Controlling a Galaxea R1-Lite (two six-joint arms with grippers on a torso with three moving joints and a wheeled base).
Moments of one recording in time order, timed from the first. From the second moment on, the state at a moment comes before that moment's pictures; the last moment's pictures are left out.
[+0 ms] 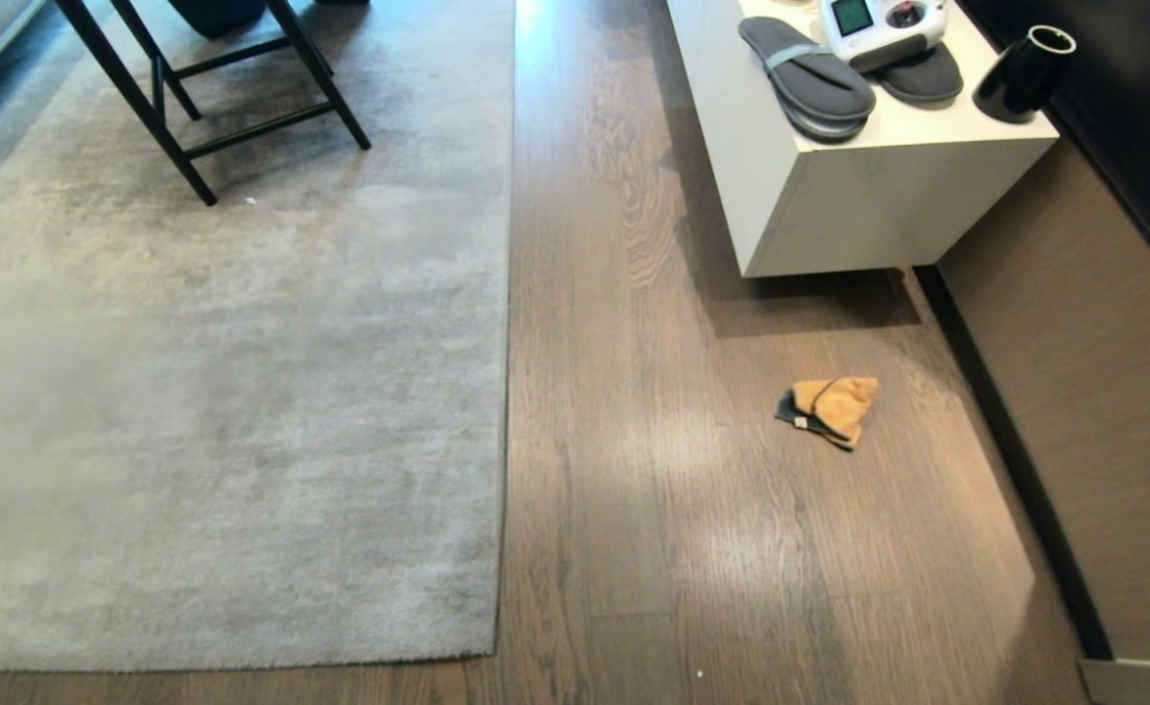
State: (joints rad) left arm 0.00 0.00 0.00 0.00 -0.01 0.04; right arm 0.00 0.00 0.00 0.00 0.01 -0.03
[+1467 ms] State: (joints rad) left arm 0.00 0.00 0.00 0.00 -0.01 0.04; right arm 0.00 0.00 0.00 0.00 0.01 -0.03
